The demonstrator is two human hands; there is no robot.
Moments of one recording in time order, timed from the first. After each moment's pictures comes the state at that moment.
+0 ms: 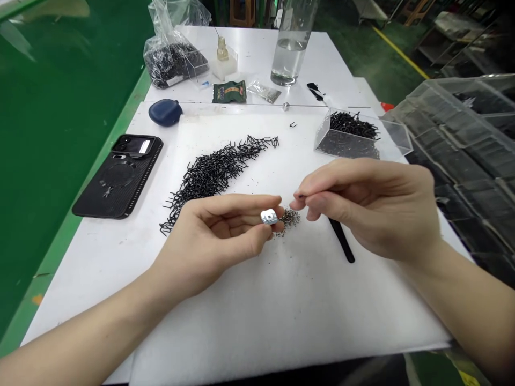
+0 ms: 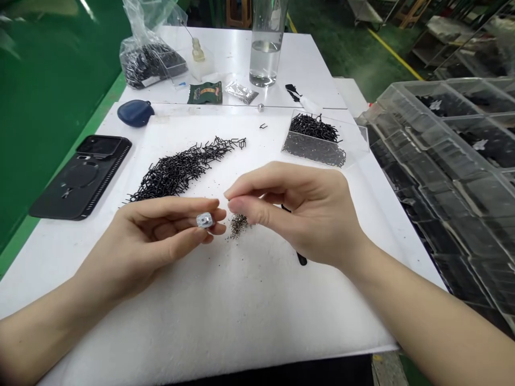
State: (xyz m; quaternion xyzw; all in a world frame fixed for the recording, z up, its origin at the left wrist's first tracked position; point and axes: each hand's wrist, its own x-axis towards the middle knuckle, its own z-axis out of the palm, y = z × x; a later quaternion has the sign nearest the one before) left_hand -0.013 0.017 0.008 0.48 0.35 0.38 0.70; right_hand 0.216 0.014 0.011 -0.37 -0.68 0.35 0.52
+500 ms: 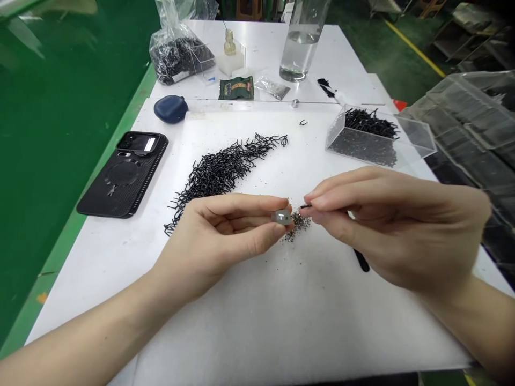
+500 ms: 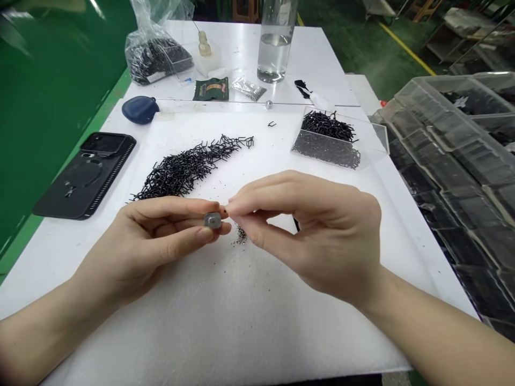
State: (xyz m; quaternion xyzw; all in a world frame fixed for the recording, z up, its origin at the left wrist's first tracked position) left_hand -0.017 0.019 0.003 0.43 0.37 0.37 0.74; right_hand 0.206 0.005 0.012 -0.37 -0.72 0.23 0.53
